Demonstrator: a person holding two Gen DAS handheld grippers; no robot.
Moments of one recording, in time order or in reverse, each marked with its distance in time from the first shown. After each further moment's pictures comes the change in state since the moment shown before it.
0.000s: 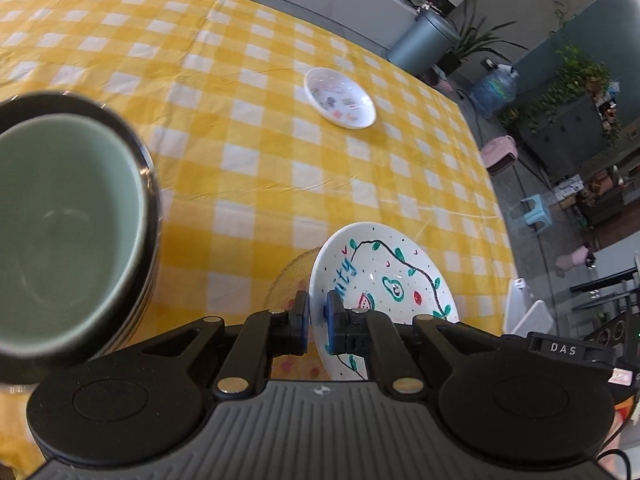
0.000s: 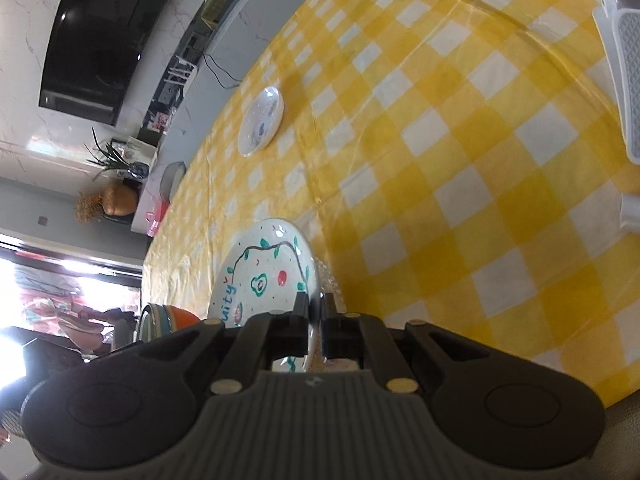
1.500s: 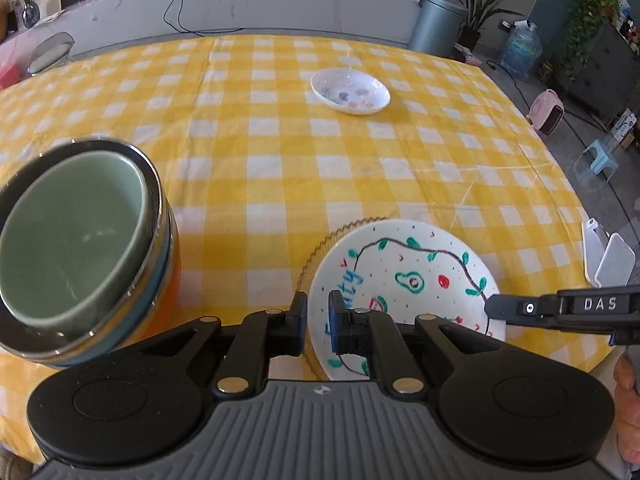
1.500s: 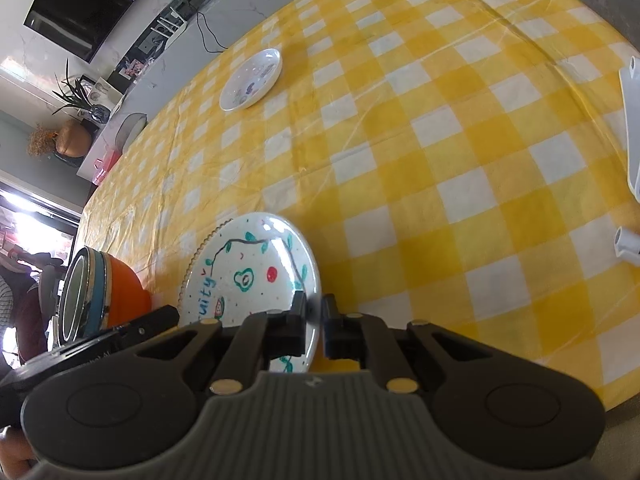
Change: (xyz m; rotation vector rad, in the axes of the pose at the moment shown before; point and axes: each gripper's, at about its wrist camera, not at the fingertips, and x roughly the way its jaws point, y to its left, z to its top) left arm -0.001 -0.035 -0.033 0.244 -0.074 0.276; right arm 0.022 0.027 -0.014 -0.211 0.022 -0.201
